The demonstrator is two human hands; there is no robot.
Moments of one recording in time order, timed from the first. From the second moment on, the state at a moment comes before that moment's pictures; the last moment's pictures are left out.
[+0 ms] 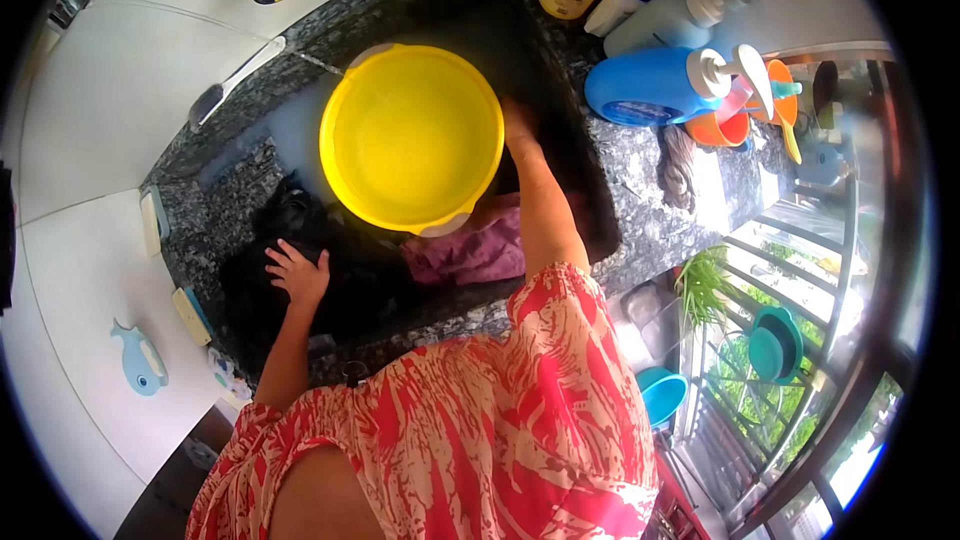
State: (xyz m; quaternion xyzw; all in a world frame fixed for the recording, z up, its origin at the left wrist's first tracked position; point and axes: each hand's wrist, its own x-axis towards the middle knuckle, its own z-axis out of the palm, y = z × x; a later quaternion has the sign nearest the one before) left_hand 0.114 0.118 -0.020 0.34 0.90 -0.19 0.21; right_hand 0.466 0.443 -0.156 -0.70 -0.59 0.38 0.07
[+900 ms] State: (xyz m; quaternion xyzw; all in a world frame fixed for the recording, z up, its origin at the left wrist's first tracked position) left_hand 0.116 0.125 -0.013 0.32 0.89 -0.21 0.24; right_hand 0.491 0.434 -0.194 -0.69 -0.65 0.32 0.04
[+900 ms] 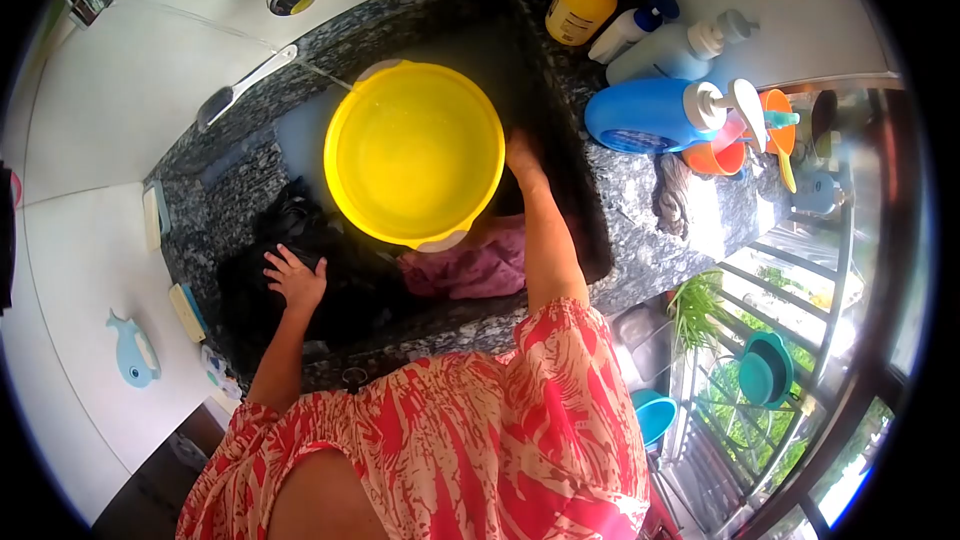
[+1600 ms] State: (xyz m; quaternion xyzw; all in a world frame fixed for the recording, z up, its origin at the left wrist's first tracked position) left_hand 0.124 0.115 -0.019 0.38 0.92 -0.09 0.07; right_hand 0.480 0.430 -0.171 -0.73 -0.62 0.30 -0.01
